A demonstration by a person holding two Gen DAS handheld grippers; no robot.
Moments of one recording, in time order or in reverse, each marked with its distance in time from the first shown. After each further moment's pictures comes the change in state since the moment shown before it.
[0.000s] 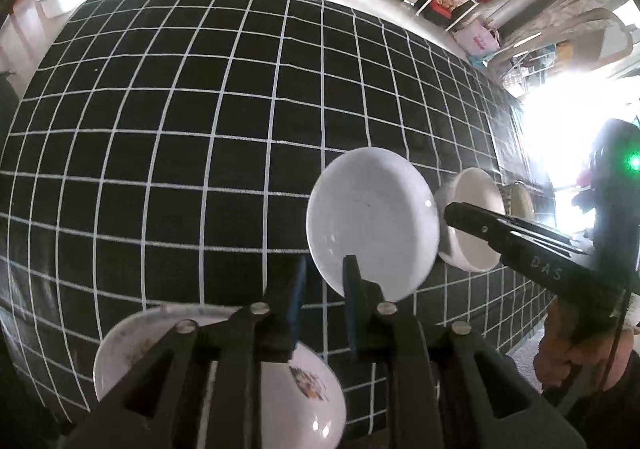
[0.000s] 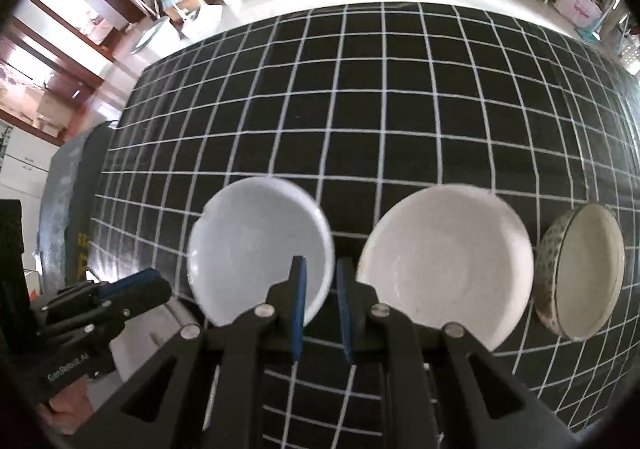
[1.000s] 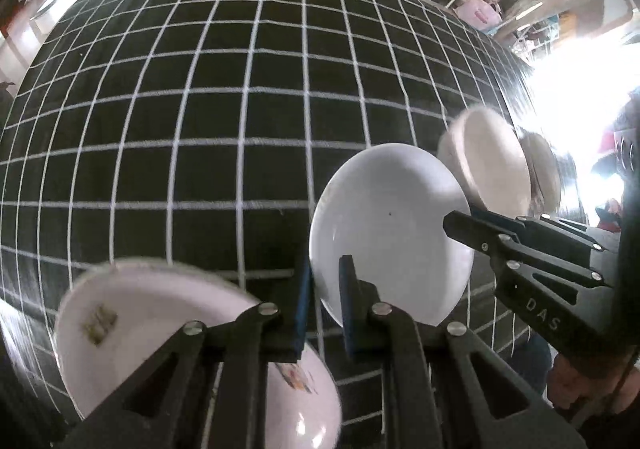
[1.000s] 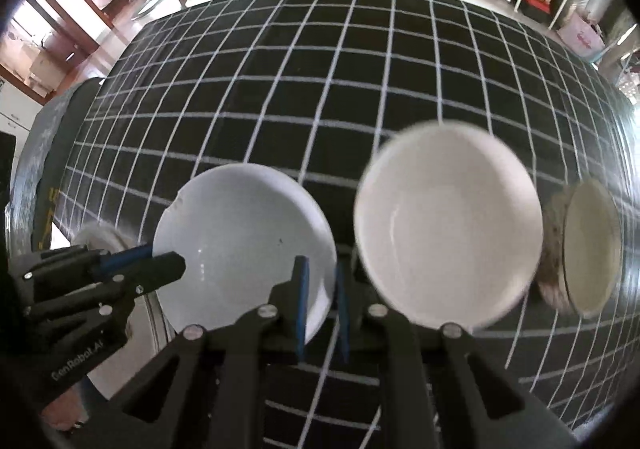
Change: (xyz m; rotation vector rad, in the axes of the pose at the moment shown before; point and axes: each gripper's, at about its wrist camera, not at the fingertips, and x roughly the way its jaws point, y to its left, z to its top) left arm 0.016 -0.022 -0.047 0.065 0.031 0.071; right arm 0.002 -0.007 -0.047 -0.108 0.011 -0.091
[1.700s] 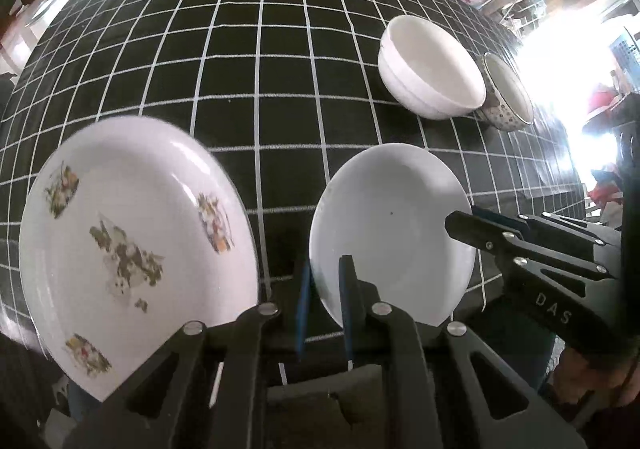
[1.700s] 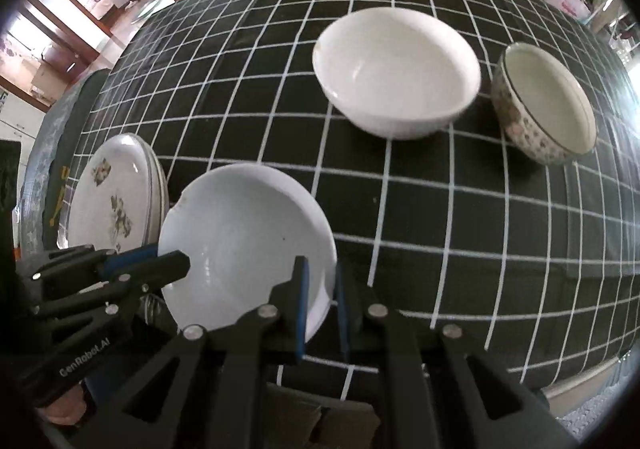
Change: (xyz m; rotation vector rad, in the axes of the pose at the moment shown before) left arm -0.015 -0.019 -0.092 0.048 0.011 0.008; right arm -0.031 -0.027 -0.090 0.061 0.012 0.036
